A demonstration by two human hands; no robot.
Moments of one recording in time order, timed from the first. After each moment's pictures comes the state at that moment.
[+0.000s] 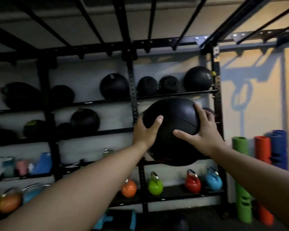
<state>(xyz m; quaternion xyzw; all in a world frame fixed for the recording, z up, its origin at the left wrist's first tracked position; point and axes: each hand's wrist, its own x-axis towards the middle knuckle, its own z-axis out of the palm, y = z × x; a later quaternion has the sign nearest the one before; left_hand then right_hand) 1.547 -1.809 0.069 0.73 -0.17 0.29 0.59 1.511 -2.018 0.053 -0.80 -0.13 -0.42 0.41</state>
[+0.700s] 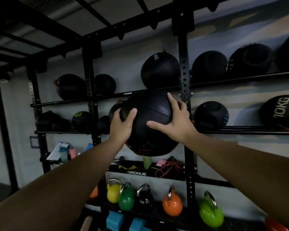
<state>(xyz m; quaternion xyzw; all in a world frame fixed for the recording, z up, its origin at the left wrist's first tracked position) 1.904 -1.582 0.076 0.74 0.02 0.42 0.53 1.955 -1.790 0.085 -0.78 -0.33 -0.25 0.47</state>
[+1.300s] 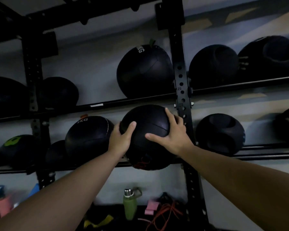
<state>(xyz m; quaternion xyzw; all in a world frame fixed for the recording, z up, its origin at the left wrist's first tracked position) 2.331 -1.442 0.094 0.74 -0.06 0.36 0.57 2.343 -1.655 0.093 -0.82 -0.22 -0.27 0.46</state>
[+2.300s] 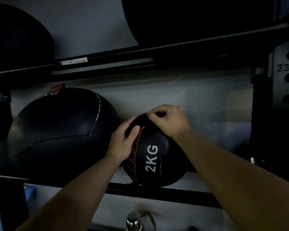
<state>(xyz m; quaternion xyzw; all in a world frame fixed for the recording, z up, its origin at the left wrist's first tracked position) 2.705 -1.273 0.015 0.77 -0.16 0.40 0.46 2.759 -1.462 0.078 -0.77 -0.31 -0.36 0.43</state>
